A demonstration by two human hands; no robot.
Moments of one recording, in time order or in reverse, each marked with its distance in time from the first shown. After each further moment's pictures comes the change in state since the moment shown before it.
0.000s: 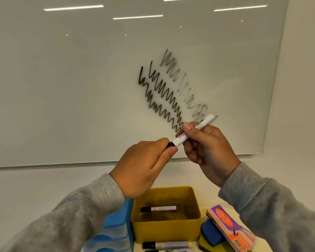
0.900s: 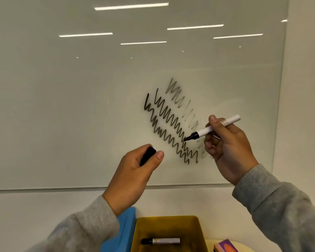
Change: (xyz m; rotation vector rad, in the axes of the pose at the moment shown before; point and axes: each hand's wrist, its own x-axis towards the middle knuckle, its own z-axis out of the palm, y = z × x) left_hand 0.014 -0.015 -0.020 -0.595 0.285 -0.280; right_hand 0.052 -0.032 -0.024 0.140 0.251 -0.096
